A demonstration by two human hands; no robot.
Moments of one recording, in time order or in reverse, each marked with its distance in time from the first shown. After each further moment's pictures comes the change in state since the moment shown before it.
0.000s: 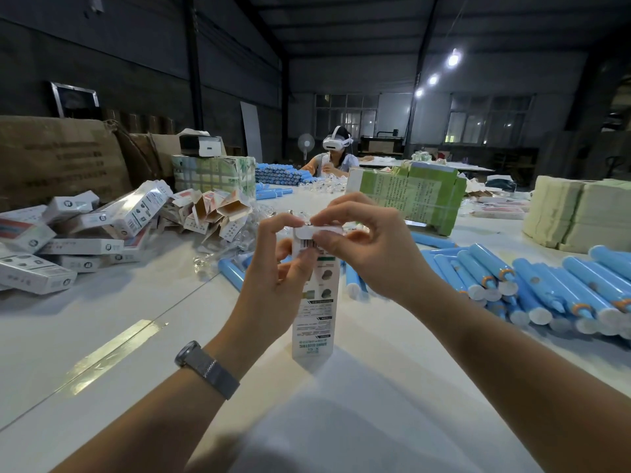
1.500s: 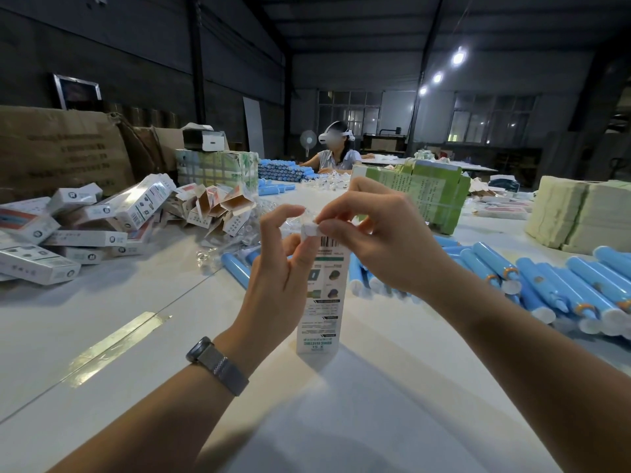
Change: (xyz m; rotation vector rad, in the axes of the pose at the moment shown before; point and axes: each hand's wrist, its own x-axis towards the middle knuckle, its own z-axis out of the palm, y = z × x) left_hand -0.006 0.004 0.004 0.130 0.040 0.043; right_hand 0.006 -0.021 -0.007 -0.424 -0.051 -0.171
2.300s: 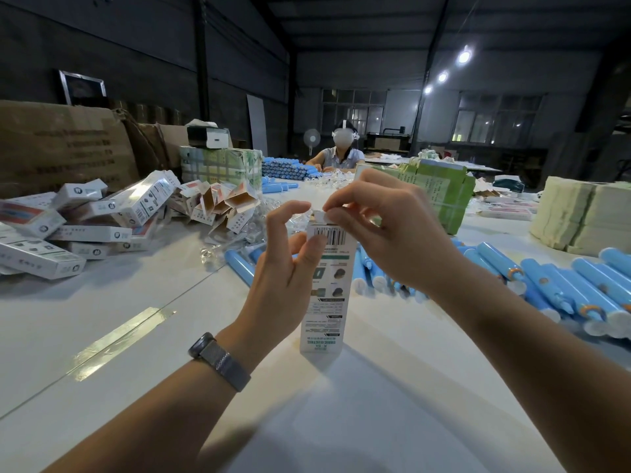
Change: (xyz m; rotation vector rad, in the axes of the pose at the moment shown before) left_hand 0.000 0.007 -0.001 -0.065 -0.045 -0.044; right_hand 0.001 -0.004 -0.005 -0.133 0.017 -0.068
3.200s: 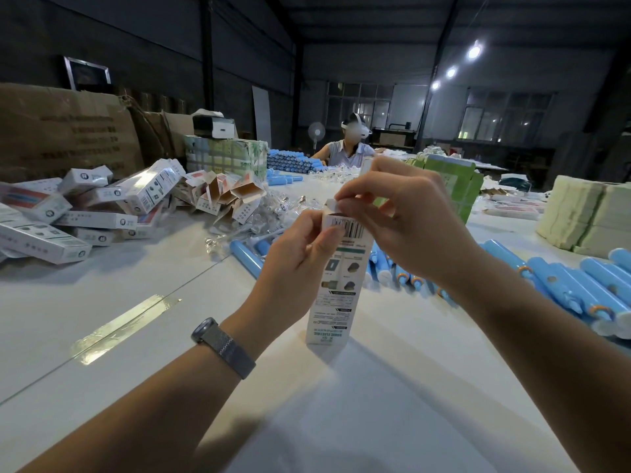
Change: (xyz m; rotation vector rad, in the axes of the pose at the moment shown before) left_hand 0.007 0.001 -0.001 0.073 -0.026 -0.107; right_hand 0.002 -0.003 -0.004 -0.037 0.014 -0.081
